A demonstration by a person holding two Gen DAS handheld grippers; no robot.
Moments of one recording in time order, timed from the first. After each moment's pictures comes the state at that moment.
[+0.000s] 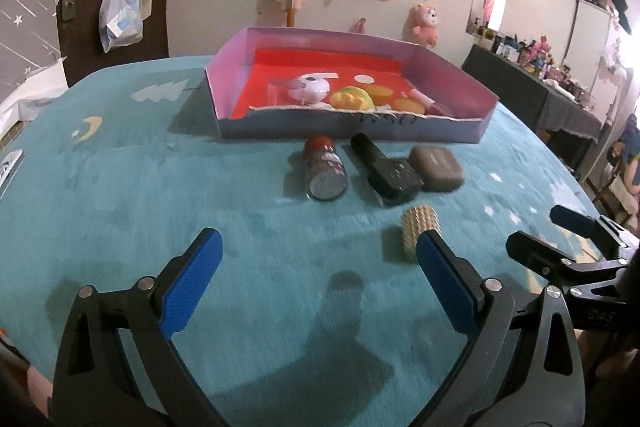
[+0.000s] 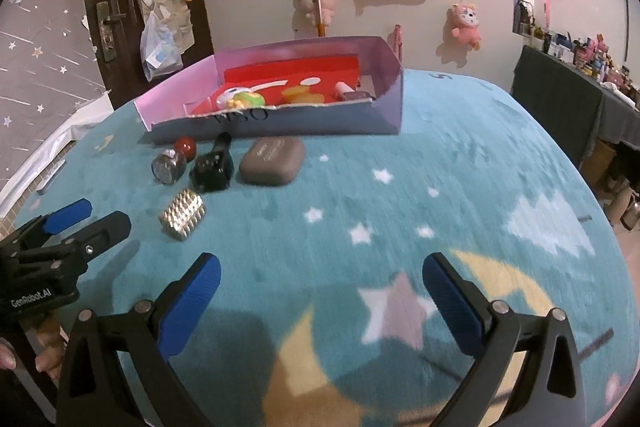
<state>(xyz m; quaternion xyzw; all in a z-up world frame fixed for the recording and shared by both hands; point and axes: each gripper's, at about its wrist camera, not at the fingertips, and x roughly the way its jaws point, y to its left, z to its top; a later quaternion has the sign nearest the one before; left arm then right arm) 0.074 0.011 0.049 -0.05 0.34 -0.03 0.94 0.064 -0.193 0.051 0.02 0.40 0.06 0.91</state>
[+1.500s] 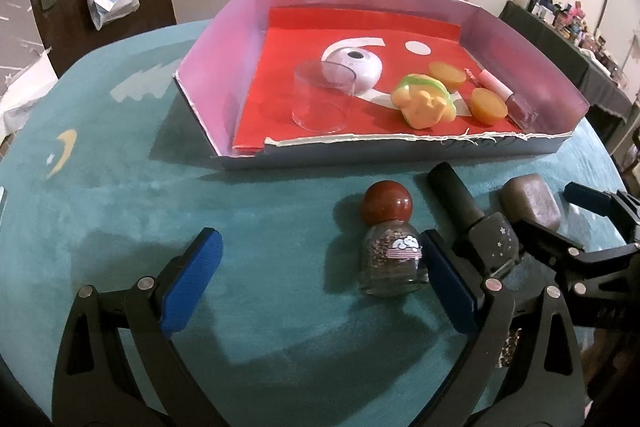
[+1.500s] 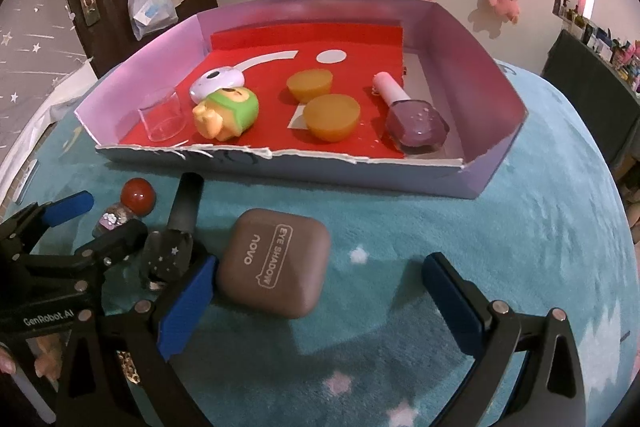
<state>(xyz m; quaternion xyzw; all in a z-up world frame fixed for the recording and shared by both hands) 0.172 0.027 0.035 -0.02 0.44 0.00 0.90 0.184 -0.170 0.029 -0.01 0.49 0.08 0.87</state>
